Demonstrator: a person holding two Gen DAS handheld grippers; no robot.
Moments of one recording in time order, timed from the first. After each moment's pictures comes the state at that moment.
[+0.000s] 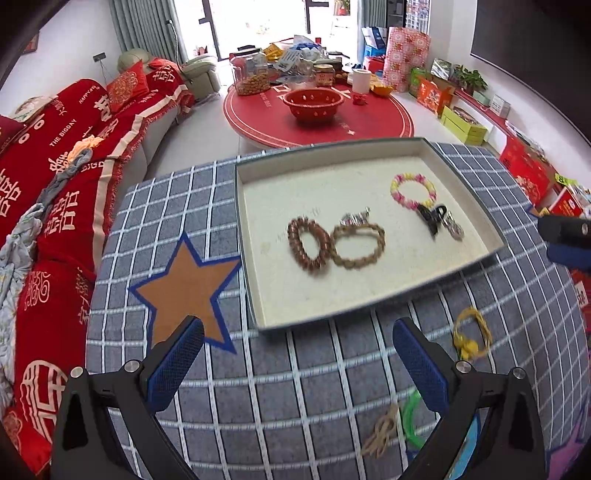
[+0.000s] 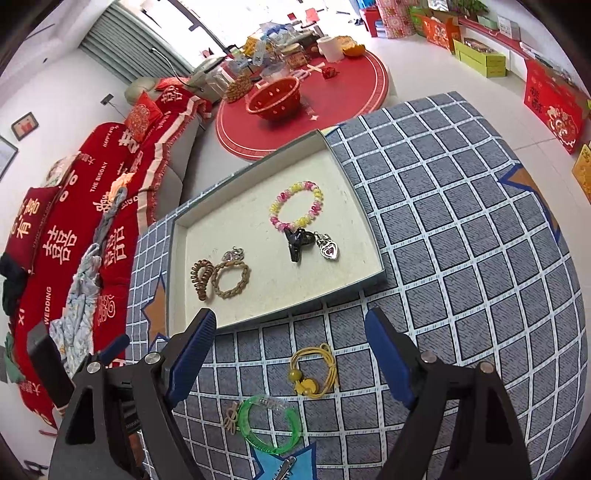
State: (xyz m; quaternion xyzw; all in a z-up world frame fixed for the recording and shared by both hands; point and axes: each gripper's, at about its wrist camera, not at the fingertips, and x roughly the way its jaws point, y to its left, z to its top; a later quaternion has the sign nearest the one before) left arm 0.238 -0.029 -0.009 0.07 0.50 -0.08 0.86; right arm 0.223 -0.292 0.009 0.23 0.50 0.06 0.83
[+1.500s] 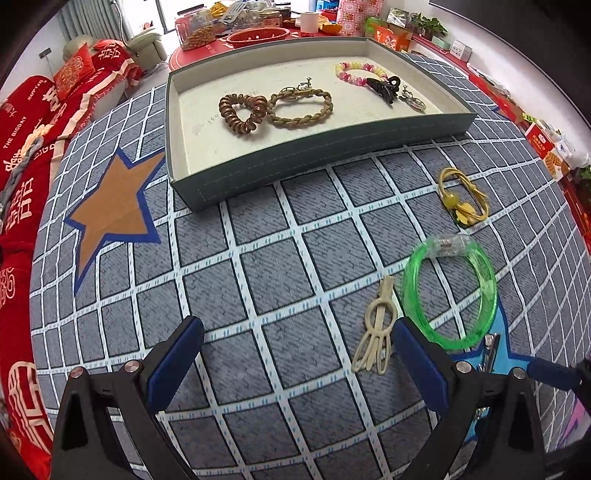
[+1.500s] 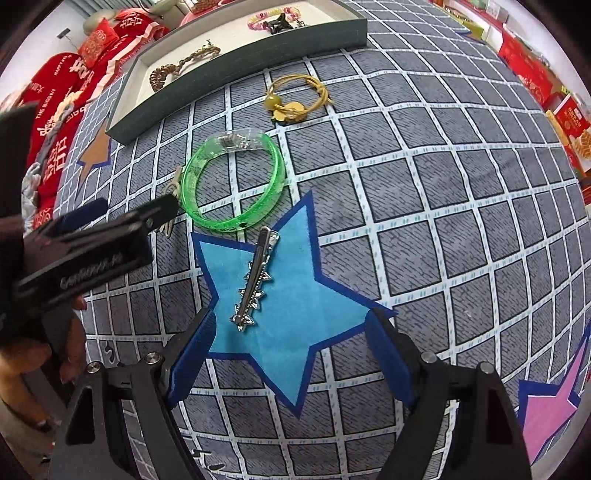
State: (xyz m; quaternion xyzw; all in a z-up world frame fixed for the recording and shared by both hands) left arm 0.191 -0.041 -0.084 0.11 0.56 -0.16 0.80; right arm 0.071 -0.192 -0.085 0.14 0.63 -0.03 0.76
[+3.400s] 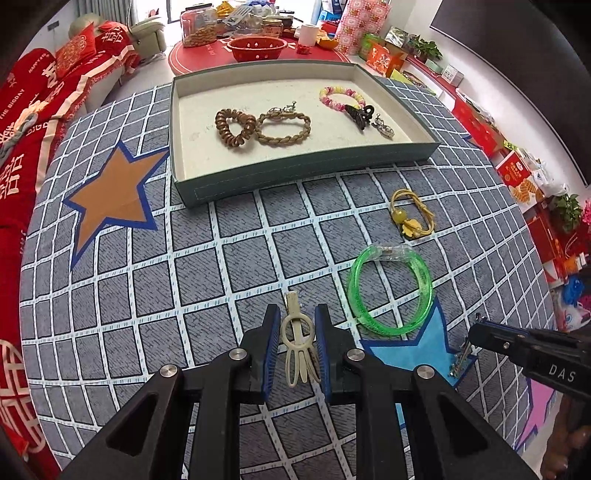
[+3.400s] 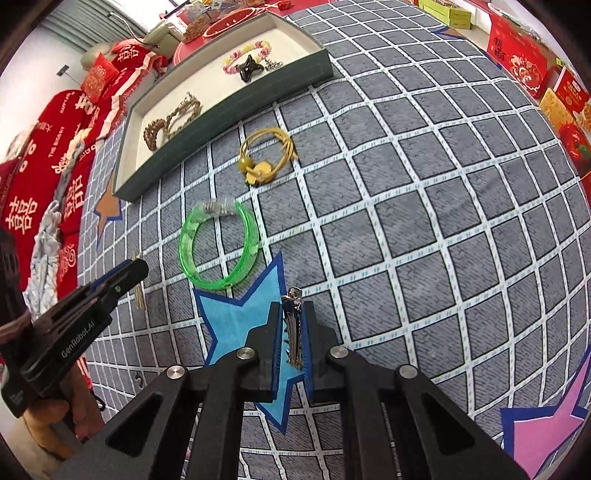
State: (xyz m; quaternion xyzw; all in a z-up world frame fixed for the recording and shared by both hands) left arm 0.171 -0.037 -0.050 0.03 0.56 -0.19 0.80; right arm 0.084 -0.244 -0.066 0.22 0.60 -0.01 0.77
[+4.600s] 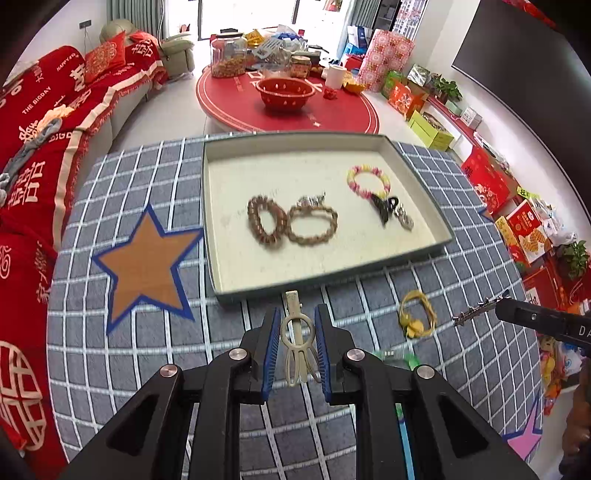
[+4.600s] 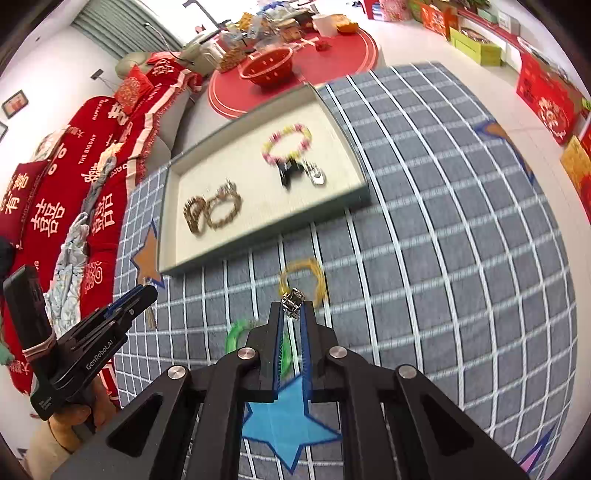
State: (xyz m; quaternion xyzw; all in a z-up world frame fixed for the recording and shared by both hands) left arm 0.232 -0.031 0.000 0.00 0.52 -0.15 0.84; right arm 0.164 -0.272 0.003 0.21 0.55 0.05 0.81
